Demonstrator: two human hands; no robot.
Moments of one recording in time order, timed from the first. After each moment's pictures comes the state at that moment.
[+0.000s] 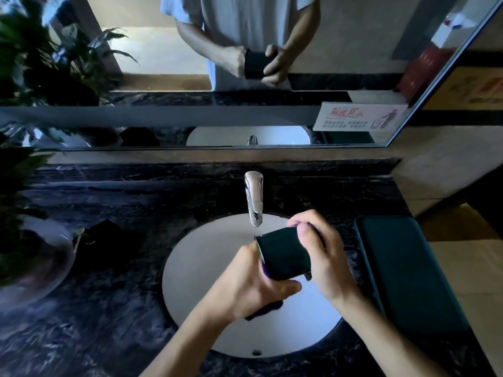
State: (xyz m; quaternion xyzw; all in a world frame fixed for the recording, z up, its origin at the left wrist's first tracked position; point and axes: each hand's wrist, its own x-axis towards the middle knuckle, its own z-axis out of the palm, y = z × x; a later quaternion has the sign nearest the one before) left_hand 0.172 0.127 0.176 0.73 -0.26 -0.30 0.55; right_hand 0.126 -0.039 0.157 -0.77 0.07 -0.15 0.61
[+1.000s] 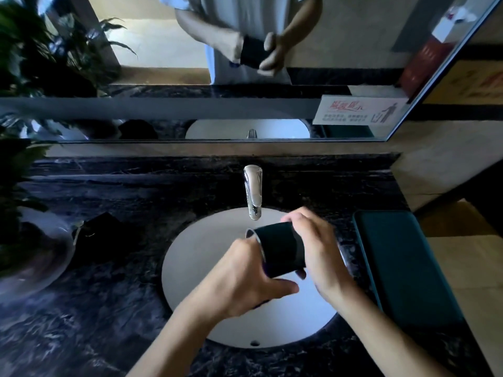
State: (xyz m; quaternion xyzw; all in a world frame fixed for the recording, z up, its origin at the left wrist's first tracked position) left_hand 0.168 0.135 0.190 0.76 -0.31 -0.27 0.50; right_hand 0.124 -0.027 0.168 -0.73 0.14 -0.10 0.66
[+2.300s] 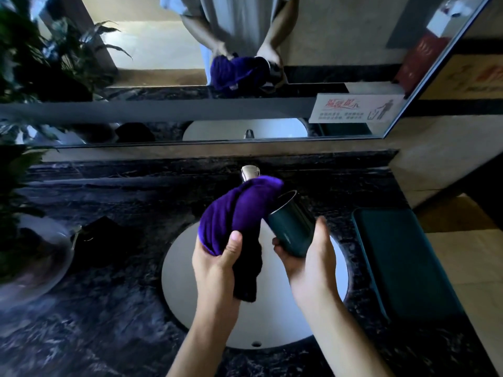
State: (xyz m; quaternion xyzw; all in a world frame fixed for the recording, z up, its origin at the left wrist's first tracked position) left_hand 0.155 0.127 0.143 0.54 0.11 -0.08 0.83; right_hand 0.128 -0.004 0.151 -0.32 0.41 -0.15 0.84
